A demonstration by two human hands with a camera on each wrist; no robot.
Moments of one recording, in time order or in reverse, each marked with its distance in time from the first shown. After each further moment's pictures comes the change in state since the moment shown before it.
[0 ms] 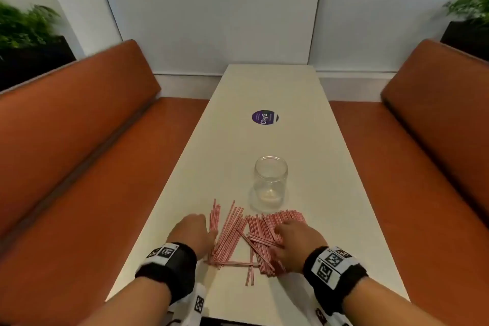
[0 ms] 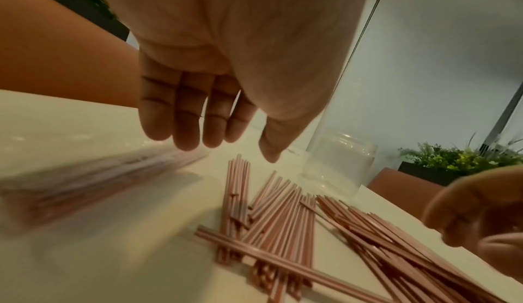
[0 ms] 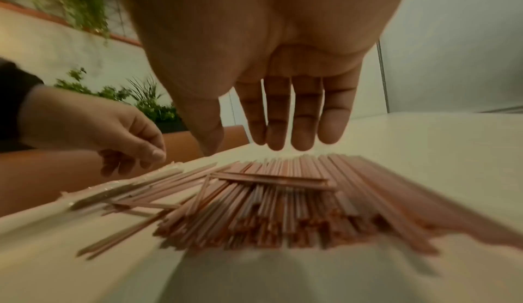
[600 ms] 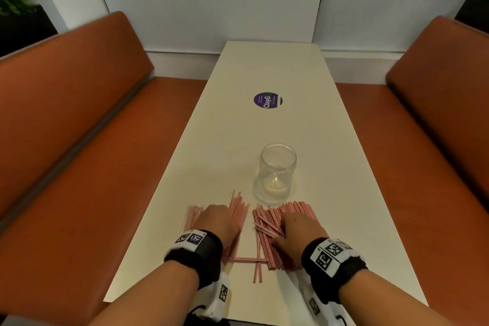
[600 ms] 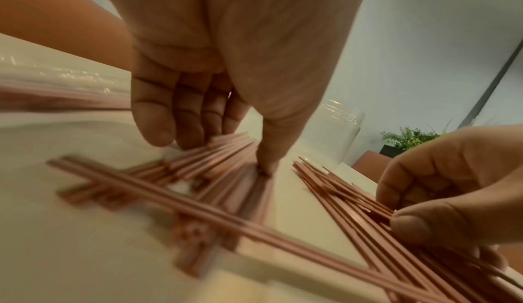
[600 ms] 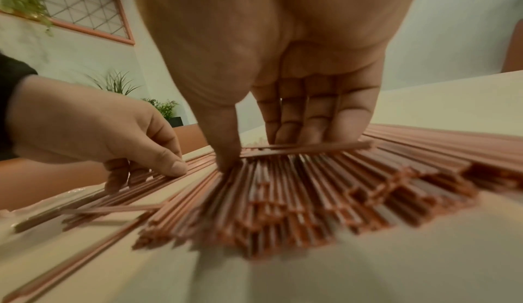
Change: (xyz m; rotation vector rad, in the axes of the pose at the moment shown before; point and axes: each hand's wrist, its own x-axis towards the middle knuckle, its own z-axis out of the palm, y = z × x) left_hand 0.030 0.027 0.018 0.085 -0.157 0.032; right_hand 0.032 -0.008 0.016 0.082 -0.075 0.154
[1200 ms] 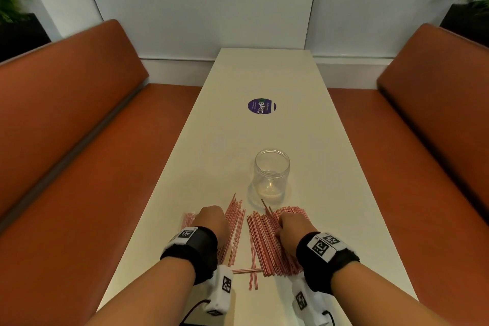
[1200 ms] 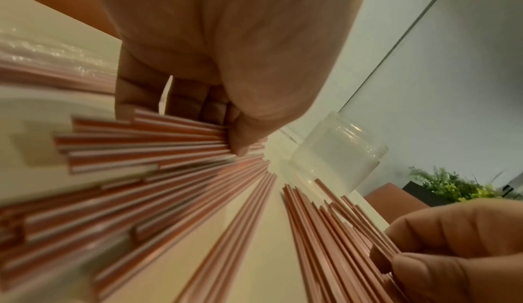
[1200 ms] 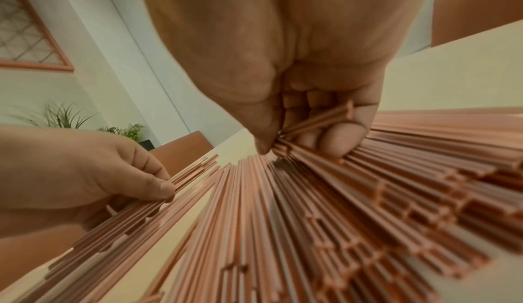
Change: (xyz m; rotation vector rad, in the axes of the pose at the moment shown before) left_hand 0.023 0.000 0.001 -0.054 -0.082 -0.042; right_hand 0.016 0.002 -0.009 0.087 -0.078 0.106
